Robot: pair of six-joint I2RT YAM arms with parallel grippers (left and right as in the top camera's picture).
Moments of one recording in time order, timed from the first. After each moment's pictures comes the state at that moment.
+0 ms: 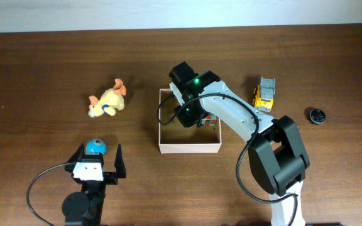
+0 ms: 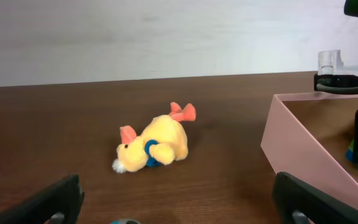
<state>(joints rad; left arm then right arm) -0.01 0.01 0.05 -0.16 0.03 0.02 0.57 2.12 1.69 -1.01 -0.06 0.02</state>
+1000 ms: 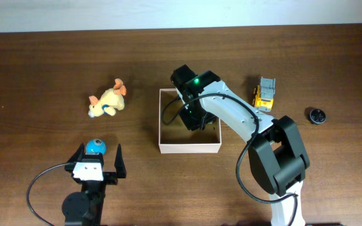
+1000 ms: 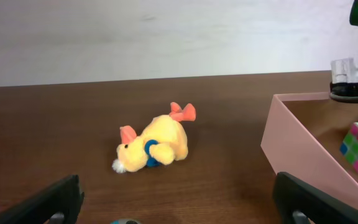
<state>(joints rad) -0.01 0.01 0.05 -0.16 0.03 0.02 0.57 2.12 1.69 -1.10 0.03 0.10</state>
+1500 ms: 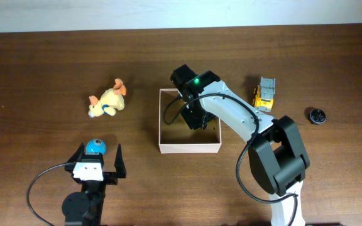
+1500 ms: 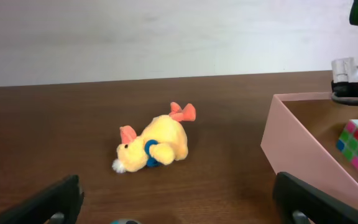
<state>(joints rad) -0.01 0.01 0.05 -0.16 0.03 0.02 0.57 2.12 1.69 -1.11 0.09 0.06</state>
